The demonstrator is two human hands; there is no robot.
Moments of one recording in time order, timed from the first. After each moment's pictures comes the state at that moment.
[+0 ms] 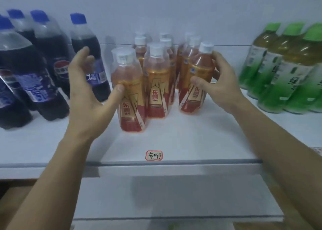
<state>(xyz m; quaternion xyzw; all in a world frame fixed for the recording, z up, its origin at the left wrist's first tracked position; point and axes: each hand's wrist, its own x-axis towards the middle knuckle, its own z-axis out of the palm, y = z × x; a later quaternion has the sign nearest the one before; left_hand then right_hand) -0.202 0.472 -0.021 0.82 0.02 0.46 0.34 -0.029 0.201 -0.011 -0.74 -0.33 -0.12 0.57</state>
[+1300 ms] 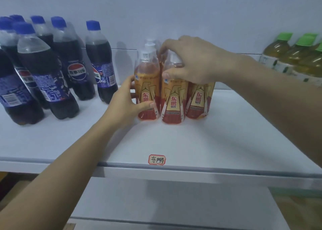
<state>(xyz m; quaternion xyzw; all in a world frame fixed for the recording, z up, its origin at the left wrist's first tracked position) -0.147 0.467 -0.033 0.85 0.06 0.25 0.45 -0.051 0.267 0.094 -0.86 -0.48 -0.13 0.09</state>
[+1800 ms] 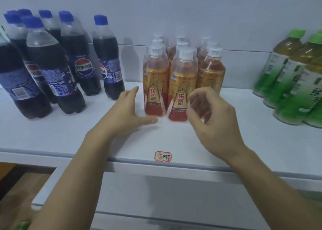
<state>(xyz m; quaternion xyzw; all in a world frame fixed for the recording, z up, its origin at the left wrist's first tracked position) -0.180 0.468 -0.034 0.93 0.15 0.10 0.31 -0.128 0.228 -0.031 -0.76 -0.39 -0.20 0.49</state>
